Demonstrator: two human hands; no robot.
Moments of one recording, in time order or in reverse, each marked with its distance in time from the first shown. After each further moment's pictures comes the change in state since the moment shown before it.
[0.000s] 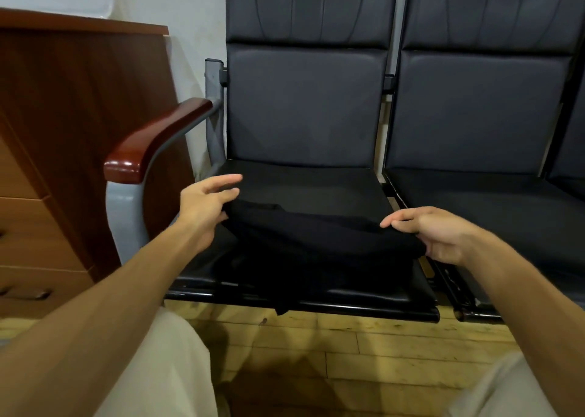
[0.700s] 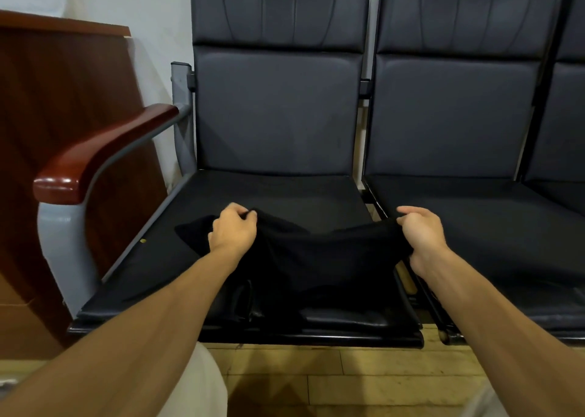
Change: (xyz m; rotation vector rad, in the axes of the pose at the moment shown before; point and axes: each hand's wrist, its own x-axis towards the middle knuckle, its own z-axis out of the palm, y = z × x) left_hand 0.029 -0.051 0.090 0.614 0.039 -0.048; right_hand 0.049 0.015 -0.003 0.322 0.675 -0.070
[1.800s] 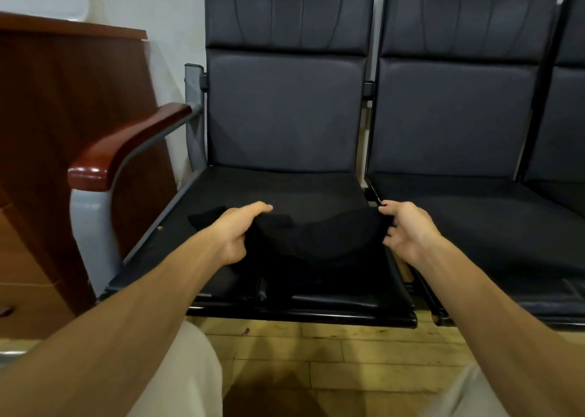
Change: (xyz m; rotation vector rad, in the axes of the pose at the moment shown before) left_hand -0.053 0.024 -0.048 -0.613 -0.492 -0.386; right_hand -0.034 -0.013 -0.002 0.296 -0.292 0.177
